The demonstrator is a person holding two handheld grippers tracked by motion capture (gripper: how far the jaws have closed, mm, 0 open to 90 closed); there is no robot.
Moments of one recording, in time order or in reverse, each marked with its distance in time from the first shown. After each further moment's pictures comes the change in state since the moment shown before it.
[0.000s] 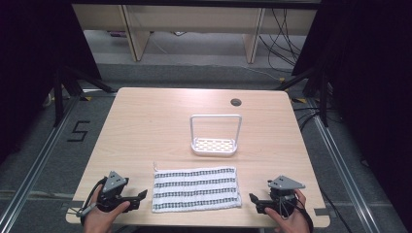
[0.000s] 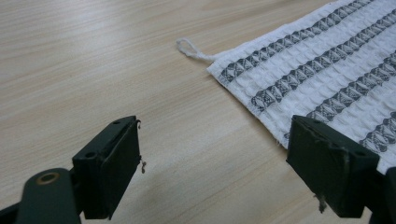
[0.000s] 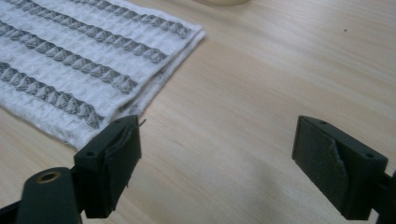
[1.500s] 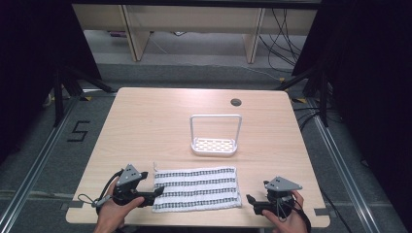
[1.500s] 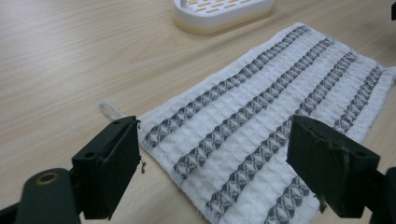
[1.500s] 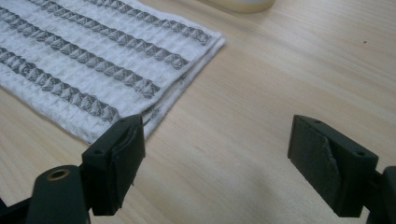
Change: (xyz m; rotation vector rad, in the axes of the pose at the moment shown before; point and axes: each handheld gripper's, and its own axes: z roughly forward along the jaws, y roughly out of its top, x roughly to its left) left arm -0.034 0.038 0.017 -0.111 -0.166 0.010; right arm 0.010 0.003 -0.002 0.006 0.019 -0.024
